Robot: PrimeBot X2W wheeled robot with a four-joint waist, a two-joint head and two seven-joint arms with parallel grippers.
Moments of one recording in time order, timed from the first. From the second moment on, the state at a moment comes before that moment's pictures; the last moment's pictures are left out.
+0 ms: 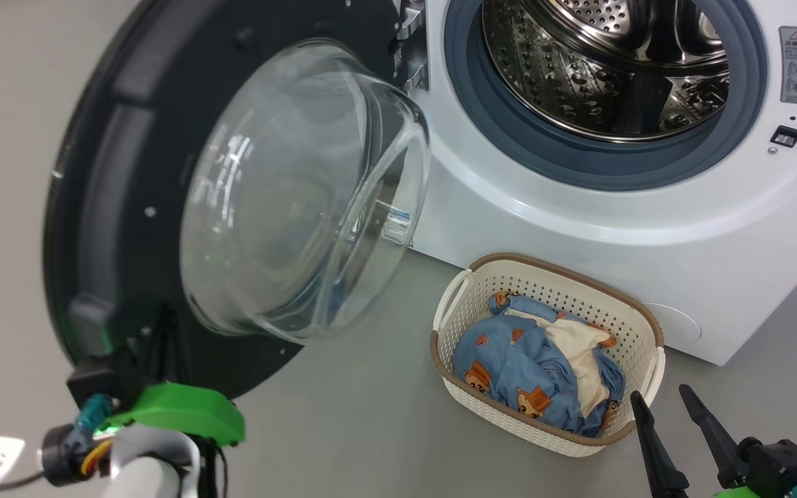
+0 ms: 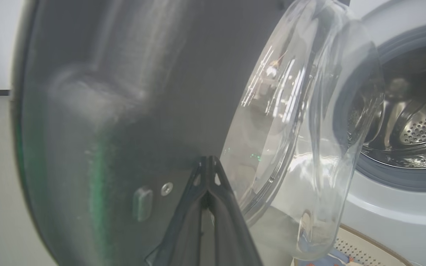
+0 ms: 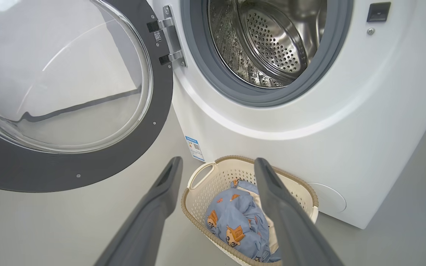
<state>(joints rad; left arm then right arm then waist) -0.26 0.17 -0.34 0.24 -0.54 0.40 -0.24 0.09 -0.13 0.01 0.13 0.27 0.13 -0.25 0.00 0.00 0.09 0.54</state>
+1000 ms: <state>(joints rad) -0.43 0.20 0.06 0.60 -0.31 0.28 -0.25 0.14 -0.14 -0.01 0.12 0.27 0.13 -0.25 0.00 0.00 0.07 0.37</state>
